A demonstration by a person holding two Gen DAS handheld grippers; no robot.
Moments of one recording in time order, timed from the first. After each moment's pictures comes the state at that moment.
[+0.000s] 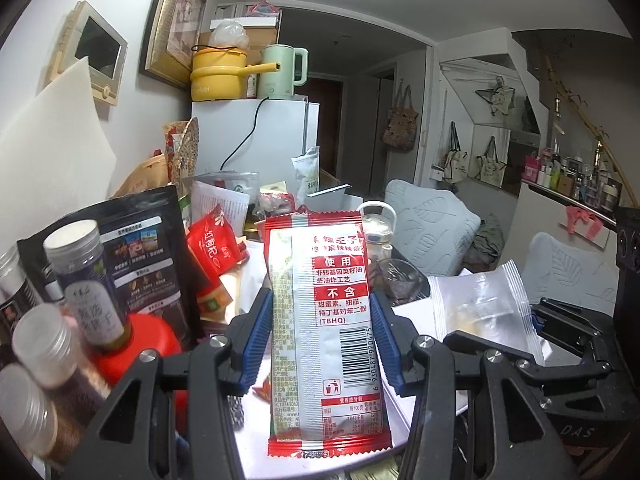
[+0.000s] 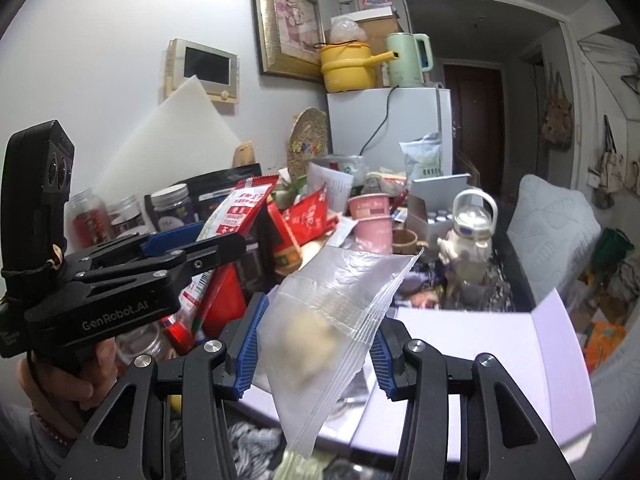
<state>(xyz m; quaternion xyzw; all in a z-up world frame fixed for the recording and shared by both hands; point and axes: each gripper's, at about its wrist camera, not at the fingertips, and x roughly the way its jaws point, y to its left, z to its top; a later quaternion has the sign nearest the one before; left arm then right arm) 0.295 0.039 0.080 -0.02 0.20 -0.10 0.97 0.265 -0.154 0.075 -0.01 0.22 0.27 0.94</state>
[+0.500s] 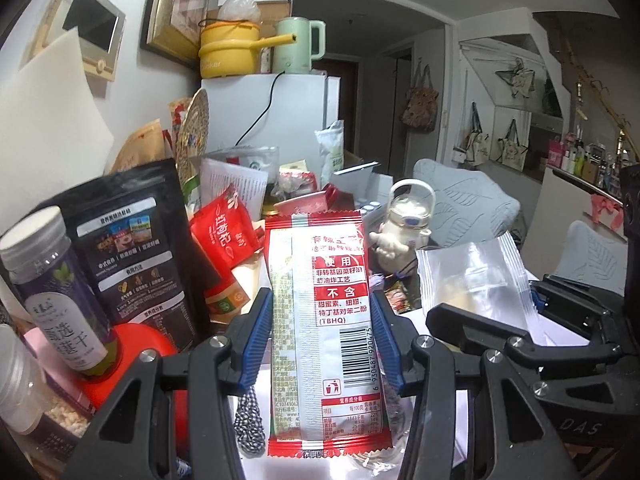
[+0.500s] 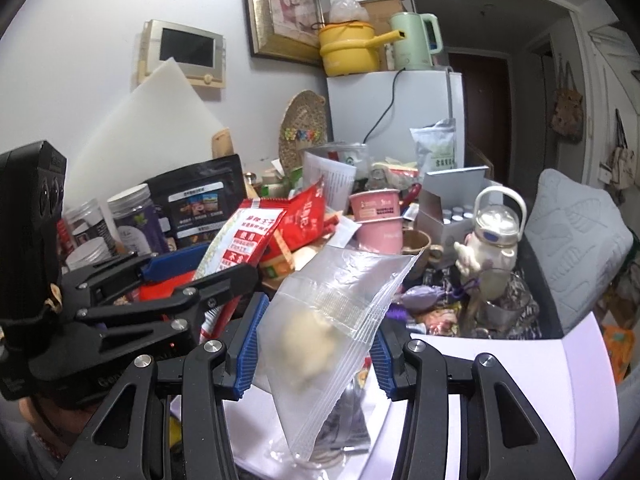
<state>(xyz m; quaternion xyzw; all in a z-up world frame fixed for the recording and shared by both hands) 0.357 0.050 0.049 -0.01 0.24 -0.07 0.97 0.342 -0.121 0.057 -0.01 0.24 0.28 0.93</state>
